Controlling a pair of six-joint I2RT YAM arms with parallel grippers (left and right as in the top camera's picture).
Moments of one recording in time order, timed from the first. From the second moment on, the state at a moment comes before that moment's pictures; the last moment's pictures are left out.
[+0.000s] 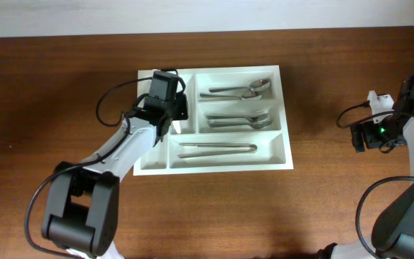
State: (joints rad) left arm -0.34 1.84 1.19 -0.22 -0.09 -0.30; right arm -0.46 1.70 1.32 -0.96 0.03 -0.56
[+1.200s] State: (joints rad) left arm -0.22 1.65 1.59 -0.69 -0.27 -0.22; right arm -0.46 1.70 1.32 -0.96 0.03 -0.56
